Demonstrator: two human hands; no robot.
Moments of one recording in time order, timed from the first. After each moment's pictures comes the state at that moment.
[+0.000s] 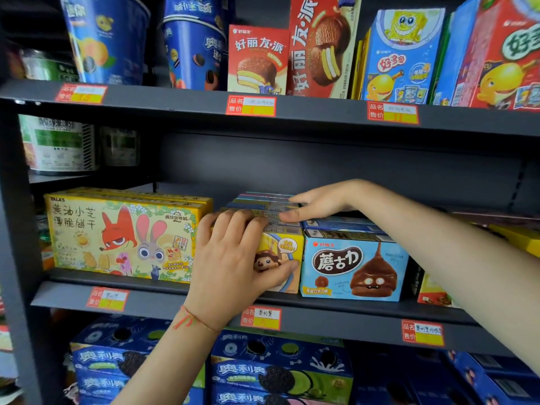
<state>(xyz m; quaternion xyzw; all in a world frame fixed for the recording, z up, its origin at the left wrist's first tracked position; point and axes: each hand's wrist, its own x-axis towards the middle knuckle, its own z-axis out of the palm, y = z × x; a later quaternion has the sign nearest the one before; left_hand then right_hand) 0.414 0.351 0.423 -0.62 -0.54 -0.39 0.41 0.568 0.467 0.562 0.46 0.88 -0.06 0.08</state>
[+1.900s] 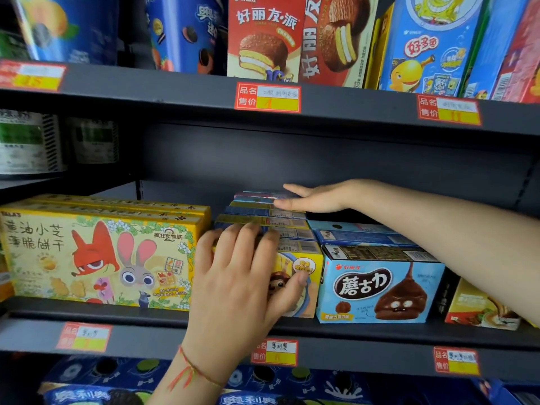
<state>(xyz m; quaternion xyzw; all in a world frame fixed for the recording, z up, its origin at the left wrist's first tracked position) 0.412 0.348 0.422 -0.62 -0.57 -0.37 0.39 0.552 0.545 0.548 0.44 0.89 -0.13 0.00</state>
